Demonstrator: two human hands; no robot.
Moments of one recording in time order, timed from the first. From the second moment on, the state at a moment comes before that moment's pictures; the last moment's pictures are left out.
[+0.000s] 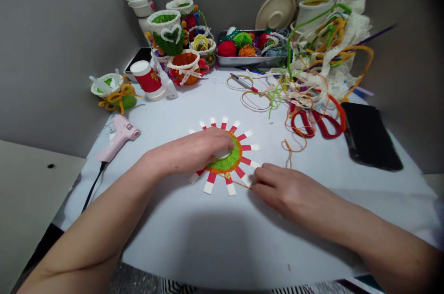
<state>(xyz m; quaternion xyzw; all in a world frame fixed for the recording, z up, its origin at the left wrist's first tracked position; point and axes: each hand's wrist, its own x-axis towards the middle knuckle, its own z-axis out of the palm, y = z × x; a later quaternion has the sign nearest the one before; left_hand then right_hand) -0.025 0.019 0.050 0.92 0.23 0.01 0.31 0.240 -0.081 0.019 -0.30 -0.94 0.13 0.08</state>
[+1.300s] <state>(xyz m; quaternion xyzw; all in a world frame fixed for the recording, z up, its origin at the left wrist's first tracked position) -0.023 0.013 0.051 0.93 0.31 0.02 0.19 0.236 -0.040 -0.015 -0.49 -0.81 0.23 0.23</state>
